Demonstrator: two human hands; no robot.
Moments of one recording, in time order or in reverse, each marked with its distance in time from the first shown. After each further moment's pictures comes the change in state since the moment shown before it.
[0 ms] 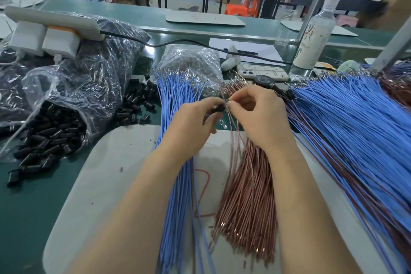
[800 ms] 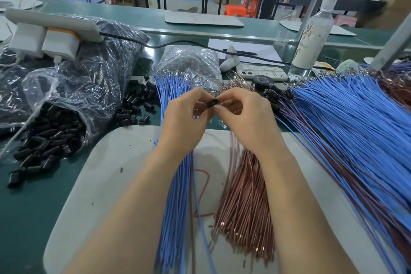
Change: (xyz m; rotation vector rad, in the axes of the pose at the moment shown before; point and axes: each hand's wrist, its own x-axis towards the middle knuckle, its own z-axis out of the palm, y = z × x) left_hand 0.001 0.005 -0.003 -0.195 0.198 -0.039; right_hand -0.001 -0.001 0.011 0.049 -0.068 -0.025
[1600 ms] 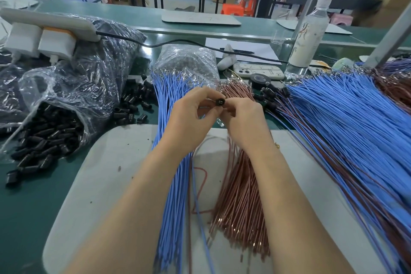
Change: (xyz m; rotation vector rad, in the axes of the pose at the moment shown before) left_hand -0.002 0.007 0.005 -0.191 -0.128 -0.024; right_hand 0.002 0.012 0.010 -0.148 -0.066 0.061
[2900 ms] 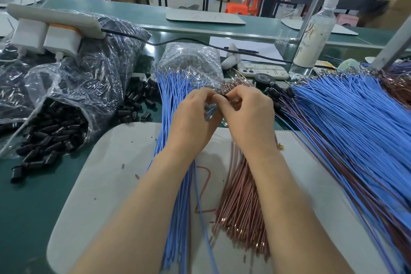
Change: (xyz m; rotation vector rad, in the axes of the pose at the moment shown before) left_hand 0.001 -0.014 0.005 0.429 0.141 0.072; right_hand -0.005 -0.017 0.002 -0.049 0.278 -0.032
